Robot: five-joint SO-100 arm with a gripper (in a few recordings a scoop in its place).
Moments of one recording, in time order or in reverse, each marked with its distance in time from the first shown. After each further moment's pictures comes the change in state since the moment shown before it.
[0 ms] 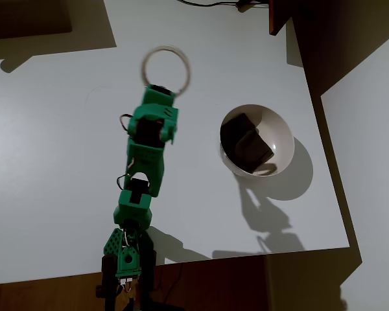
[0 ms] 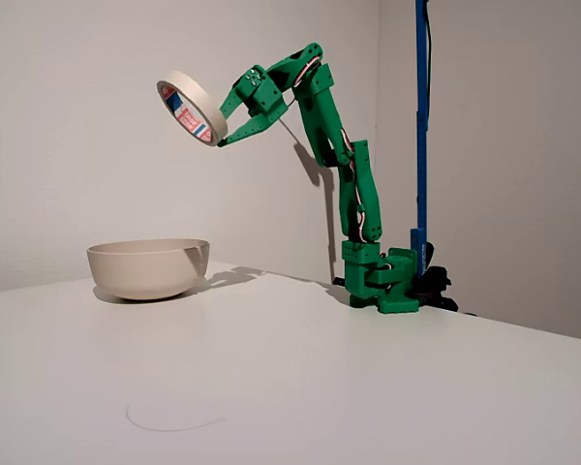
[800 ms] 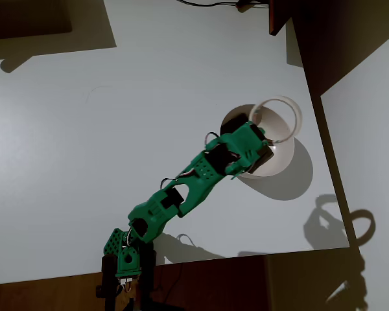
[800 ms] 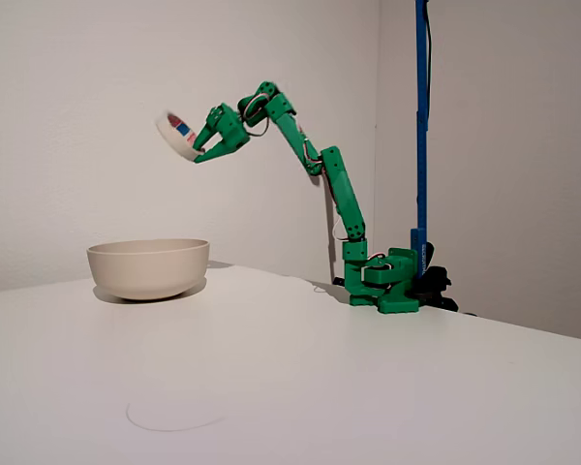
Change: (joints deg) arm 39.2 -12.0 -0.5 -16.8 -4.0
